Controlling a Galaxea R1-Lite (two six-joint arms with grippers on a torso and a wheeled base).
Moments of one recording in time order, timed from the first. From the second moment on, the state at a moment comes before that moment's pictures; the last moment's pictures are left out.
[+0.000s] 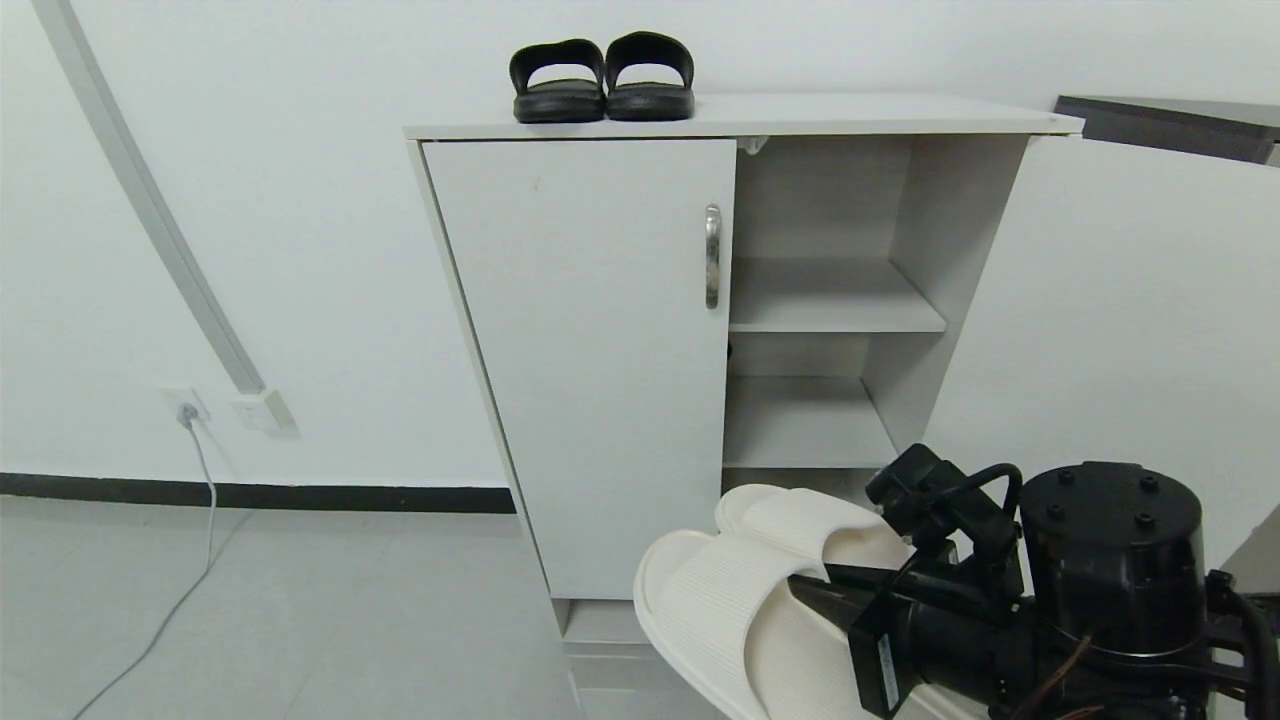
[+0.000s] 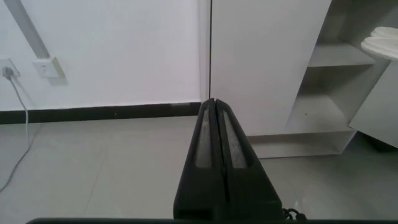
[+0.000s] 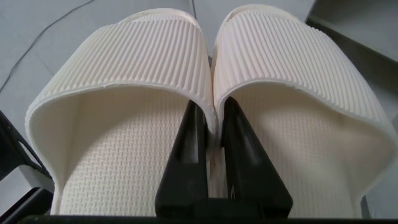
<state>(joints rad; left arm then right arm) -0.01 0.00 0.00 0.00 -0.02 0.03 0.86 1.59 -0.54 -0.69 -0.07 0.12</state>
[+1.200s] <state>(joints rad) -0.01 0.00 0.00 0.00 -0.02 0.01 0.89 1.91 -0.81 -0.77 -0.73 0.24</state>
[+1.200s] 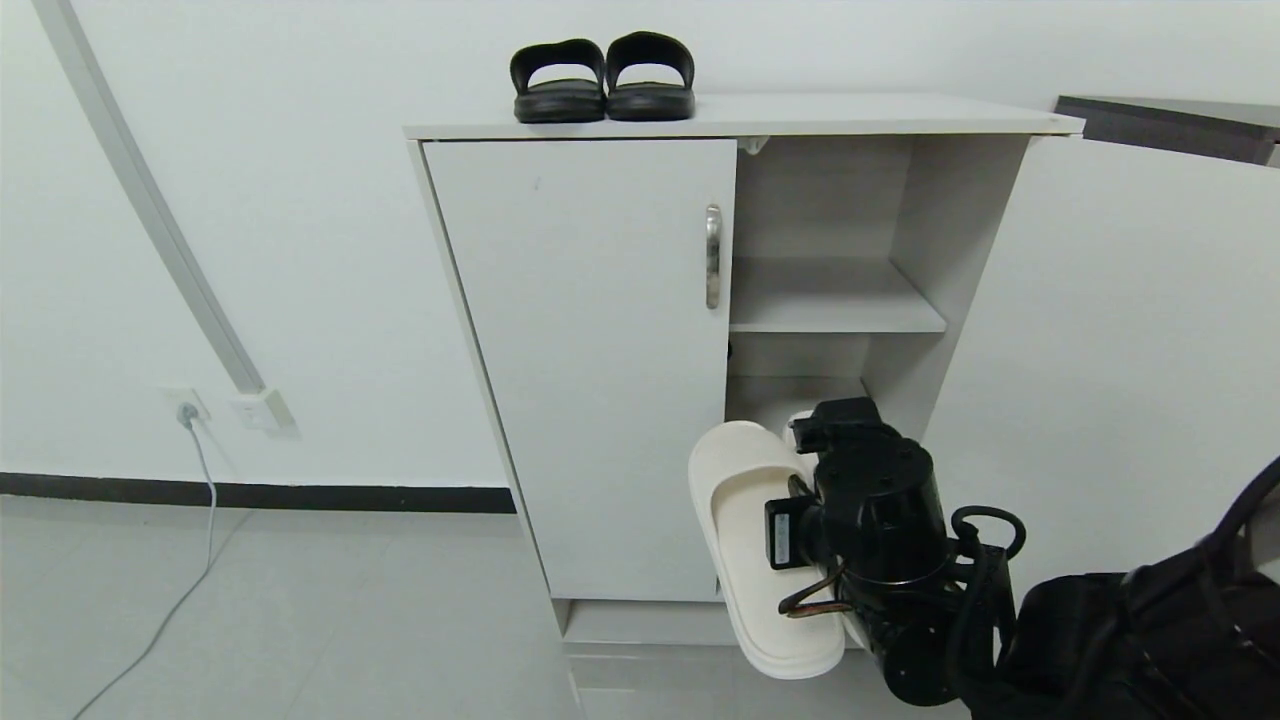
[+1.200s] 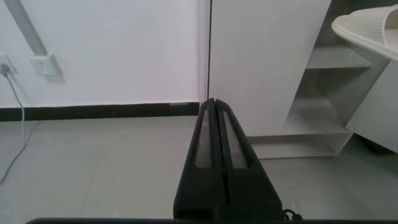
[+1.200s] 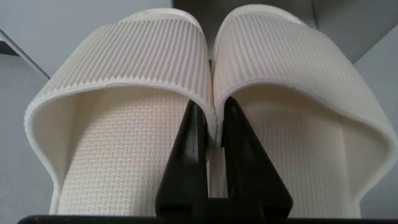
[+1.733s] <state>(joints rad) -0.01 0.00 0.00 0.00 -0.02 0.01 0.87 1.93 -0.81 -0.77 -0.73 0.26</state>
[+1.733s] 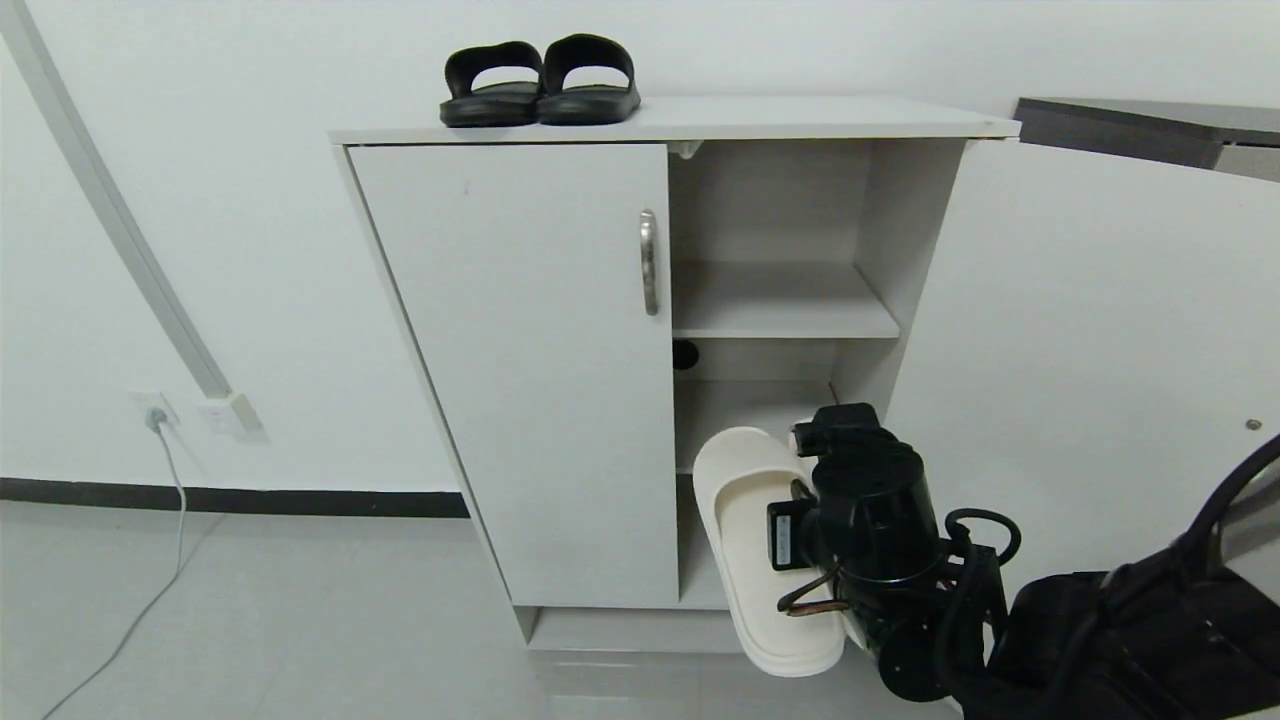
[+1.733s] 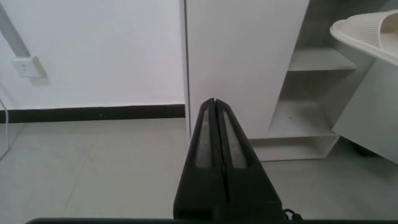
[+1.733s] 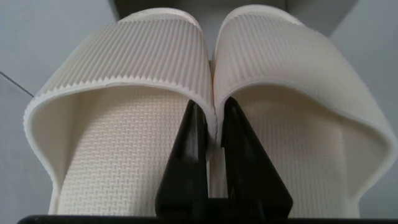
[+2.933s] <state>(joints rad) -0.01 0.00 0.00 0.00 -0.02 0.01 0.84 2.16 -0.91 -0.89 -0.69 0.26</state>
